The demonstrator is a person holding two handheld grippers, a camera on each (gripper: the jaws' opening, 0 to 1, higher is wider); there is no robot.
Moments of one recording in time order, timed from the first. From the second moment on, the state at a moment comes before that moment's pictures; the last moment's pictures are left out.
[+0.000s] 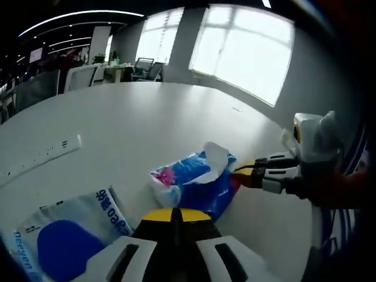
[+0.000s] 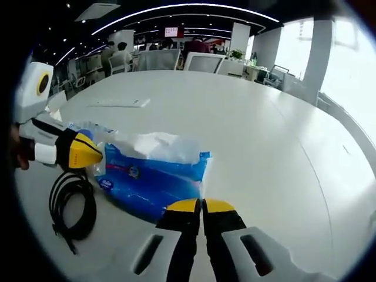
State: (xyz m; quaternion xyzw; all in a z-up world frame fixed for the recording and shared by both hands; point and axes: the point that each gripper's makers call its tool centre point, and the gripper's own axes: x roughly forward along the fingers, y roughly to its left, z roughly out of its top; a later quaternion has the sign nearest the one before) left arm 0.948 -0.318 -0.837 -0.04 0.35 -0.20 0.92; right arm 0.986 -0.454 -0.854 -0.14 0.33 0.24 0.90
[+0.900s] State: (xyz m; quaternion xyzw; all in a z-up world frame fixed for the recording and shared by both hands) left arm 0.941 -0.293 -0.840 -0.01 0.36 -0.18 0.92; right arm 0.988 -0.430 -0.859 -0.13 0.34 0.26 0.89
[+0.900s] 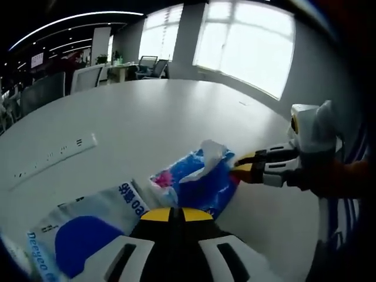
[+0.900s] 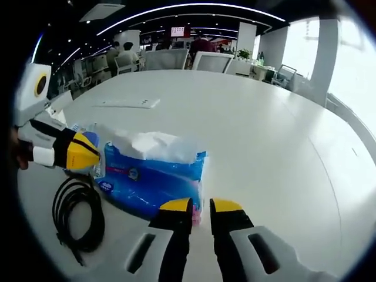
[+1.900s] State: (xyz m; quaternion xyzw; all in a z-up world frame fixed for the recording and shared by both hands) left arm 0.875 -0.258 -0.823 -0.02 0.35 -0.16 0.92; right arm 0.917 -0.394 -0.839 -0.05 0.34 0.30 0.89
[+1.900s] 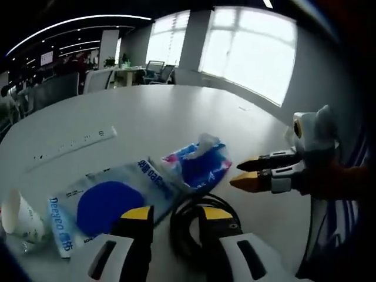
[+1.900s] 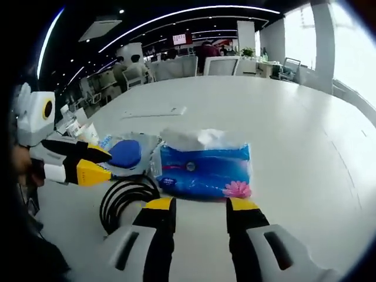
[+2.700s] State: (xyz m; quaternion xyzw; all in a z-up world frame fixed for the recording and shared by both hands) left arm 0.834 -0.267 -0.868 -0.04 0.40 -0.15 0.90; right arm 0.867 -0.359 -0.869 -0.02 0.39 0.33 0.86
